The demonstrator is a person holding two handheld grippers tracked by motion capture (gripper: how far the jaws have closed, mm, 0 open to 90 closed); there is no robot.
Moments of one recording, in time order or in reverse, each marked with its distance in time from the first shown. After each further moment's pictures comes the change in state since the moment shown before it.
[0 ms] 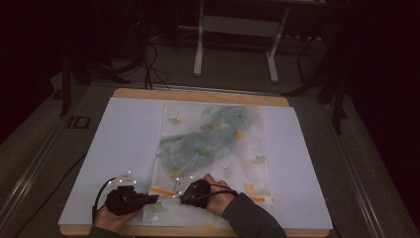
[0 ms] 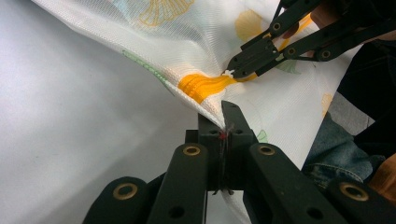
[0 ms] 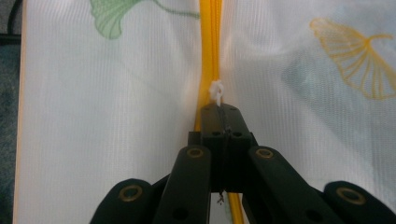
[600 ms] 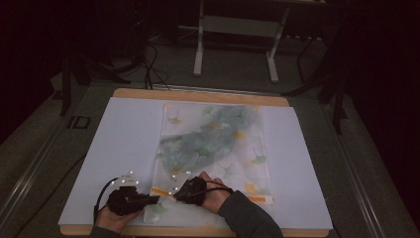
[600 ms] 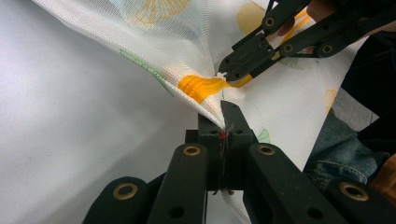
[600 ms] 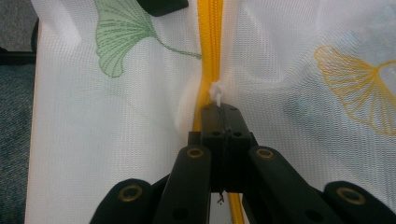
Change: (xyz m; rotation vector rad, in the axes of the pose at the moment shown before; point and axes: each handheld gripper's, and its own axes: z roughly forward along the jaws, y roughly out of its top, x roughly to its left) left arm -0.001 0.001 0.004 0.020 0.006 0.007; right arm -0.006 0.010 0.006 -0.028 0.058 0.023
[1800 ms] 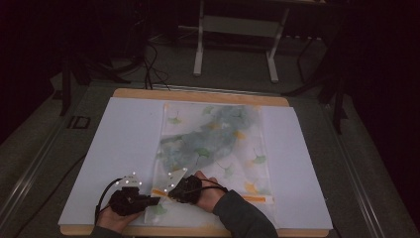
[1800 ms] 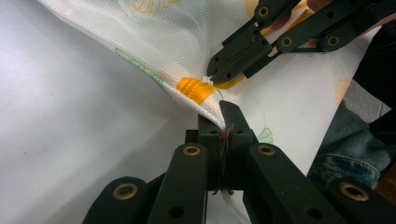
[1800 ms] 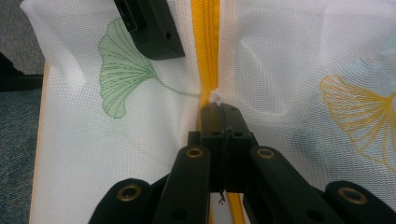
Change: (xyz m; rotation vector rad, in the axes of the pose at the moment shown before) left arm -0.001 0.000 0.006 0.045 0.022 0.010; right arm -0.005 0.008 0.011 -0.046 0.045 0.030
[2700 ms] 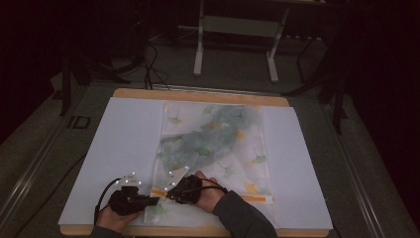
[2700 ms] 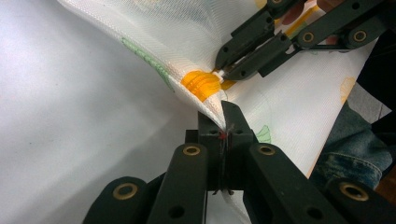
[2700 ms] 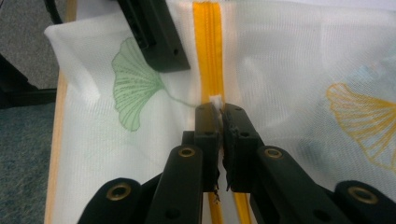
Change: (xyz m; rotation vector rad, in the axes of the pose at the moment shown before) left arm 0.004 -0.002 0.001 0.012 0.002 -0.024; right arm 0.000 0.000 -0.002 -0.042 0.026 0.037
